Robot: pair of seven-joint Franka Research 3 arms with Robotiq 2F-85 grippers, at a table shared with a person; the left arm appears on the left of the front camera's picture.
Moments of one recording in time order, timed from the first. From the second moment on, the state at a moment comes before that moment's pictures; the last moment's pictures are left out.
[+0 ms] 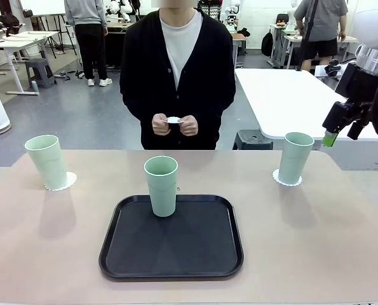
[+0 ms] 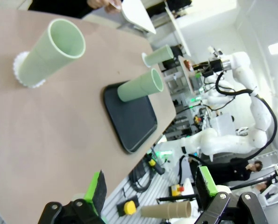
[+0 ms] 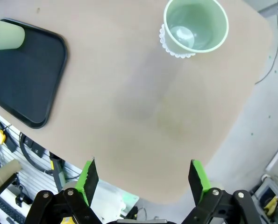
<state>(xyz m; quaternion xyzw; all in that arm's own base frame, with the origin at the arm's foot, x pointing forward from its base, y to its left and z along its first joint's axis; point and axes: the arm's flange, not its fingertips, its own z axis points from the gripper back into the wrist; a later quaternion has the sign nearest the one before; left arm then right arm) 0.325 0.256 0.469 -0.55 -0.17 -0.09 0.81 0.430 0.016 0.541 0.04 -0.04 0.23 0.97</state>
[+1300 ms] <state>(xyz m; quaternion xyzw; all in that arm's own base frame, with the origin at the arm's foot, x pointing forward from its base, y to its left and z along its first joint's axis) 0.324 0.256 0.469 -0.55 -0.17 -0.09 0.81 0.400 -0.117 0.548 0.29 -0.10 0.11 0.95</state>
